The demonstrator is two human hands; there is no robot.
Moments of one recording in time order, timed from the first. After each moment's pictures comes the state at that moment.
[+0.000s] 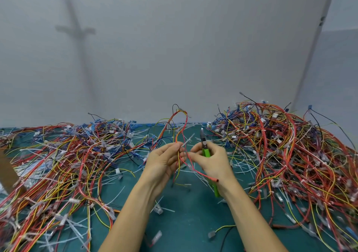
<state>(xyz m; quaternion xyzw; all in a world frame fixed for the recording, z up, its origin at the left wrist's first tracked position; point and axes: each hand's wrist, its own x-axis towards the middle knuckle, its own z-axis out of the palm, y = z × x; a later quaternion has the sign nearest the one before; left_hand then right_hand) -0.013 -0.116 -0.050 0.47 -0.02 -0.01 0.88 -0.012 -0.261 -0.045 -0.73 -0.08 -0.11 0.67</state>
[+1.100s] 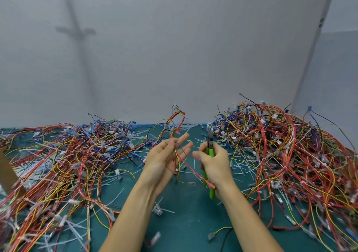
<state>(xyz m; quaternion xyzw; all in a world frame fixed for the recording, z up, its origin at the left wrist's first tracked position) -0.016 -0.116 -0.045 0.40 -0.11 -0.01 0.91 -0.013 -0.258 -0.047 -0.70 -0.02 -0.13 0.70</state>
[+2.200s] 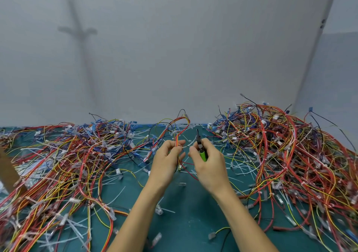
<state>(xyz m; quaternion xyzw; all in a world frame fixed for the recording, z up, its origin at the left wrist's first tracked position) -0.020 -0.129 -0.043 0.67 -0.03 0.11 0.73 -0.021 -0.250 -0.050 -0.78 -0.14 -0.23 0.57</state>
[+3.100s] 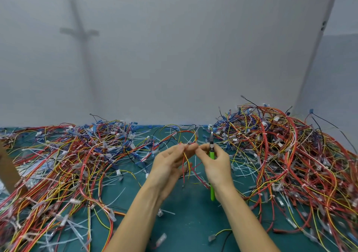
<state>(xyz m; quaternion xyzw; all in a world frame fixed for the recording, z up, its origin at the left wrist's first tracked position) -0.027 -0.126 -0.045 0.53 -0.09 -0.04 0.84 -0.010 -0.258 -0.055 -0.72 0.00 -0.17 0.68</state>
